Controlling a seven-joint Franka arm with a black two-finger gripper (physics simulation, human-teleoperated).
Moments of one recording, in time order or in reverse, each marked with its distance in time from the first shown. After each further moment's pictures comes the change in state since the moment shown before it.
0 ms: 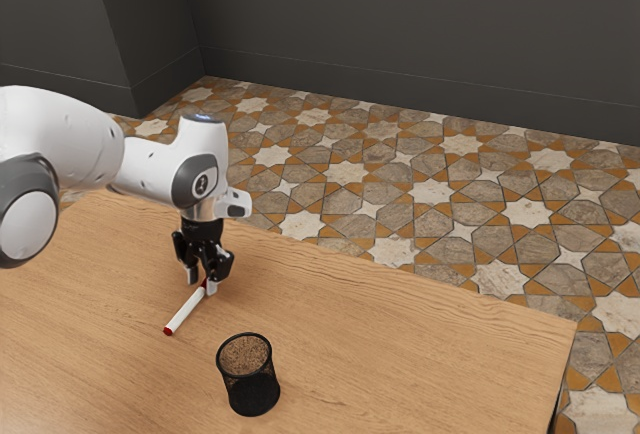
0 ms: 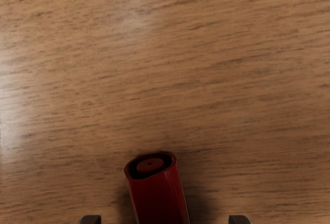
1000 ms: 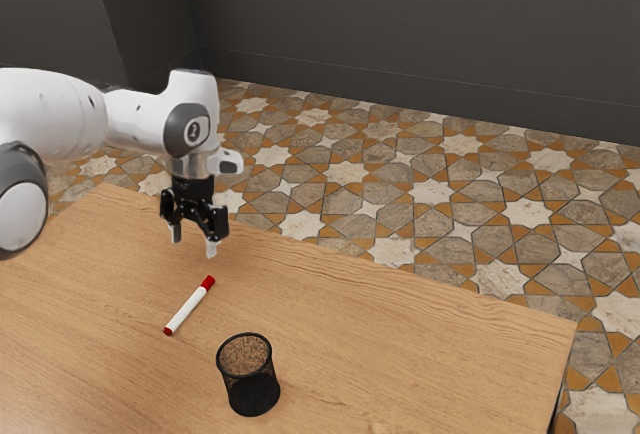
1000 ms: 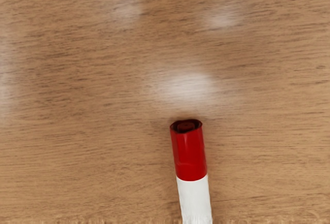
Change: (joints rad) arm 0.061 -0.029 -0.030 0.162 -0.002 -0.245 -0.022
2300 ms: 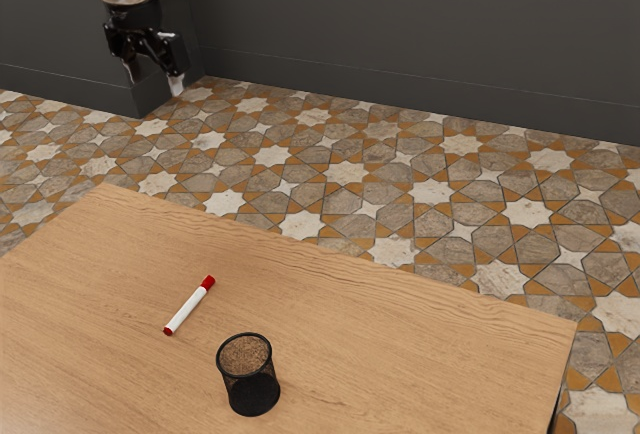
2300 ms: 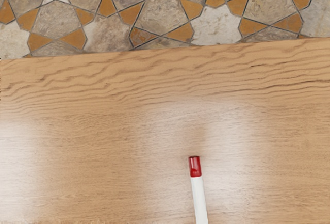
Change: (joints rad) arm 0.004 -0.269 0.022 0.394 0.044 -0.289 -0.014
